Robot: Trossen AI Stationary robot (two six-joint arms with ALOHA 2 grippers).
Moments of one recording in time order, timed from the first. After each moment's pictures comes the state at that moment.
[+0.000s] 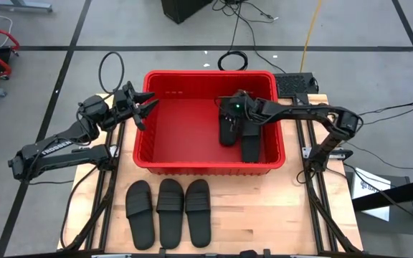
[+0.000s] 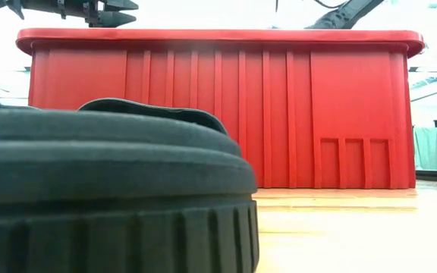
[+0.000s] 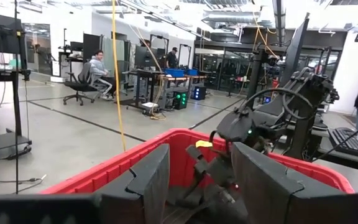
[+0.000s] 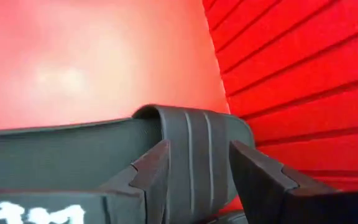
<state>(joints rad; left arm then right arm) 0.52 0.64 0.61 0.16 0.08 -0.13 -0.44 1.65 1.04 -0.18 0.23 -0.45</state>
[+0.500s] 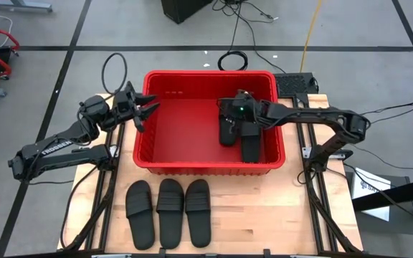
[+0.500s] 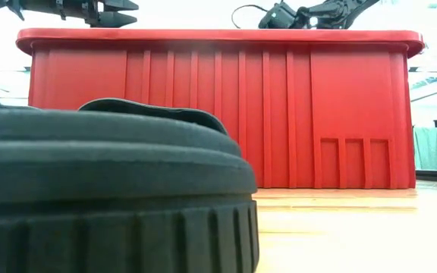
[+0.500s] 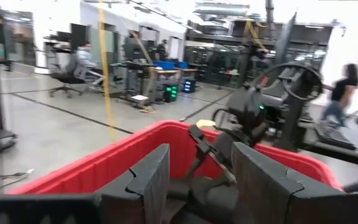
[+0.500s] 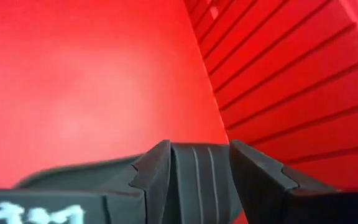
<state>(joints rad) 0.52 0.64 0.61 0.14 0.14 -0.15 -0.37 1.55 1.04 -0.17 0.23 -0.38</state>
